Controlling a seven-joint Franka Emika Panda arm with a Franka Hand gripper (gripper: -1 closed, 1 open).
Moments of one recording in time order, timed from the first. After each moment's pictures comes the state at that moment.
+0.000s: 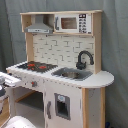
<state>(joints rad) -0.33 -1.50 1.36 -2.67 0.14 2.97 -1.06</state>
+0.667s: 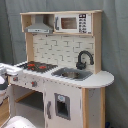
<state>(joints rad) -0.33 -1.48 1.22 -2.68 0.14 3.00 -1.26</state>
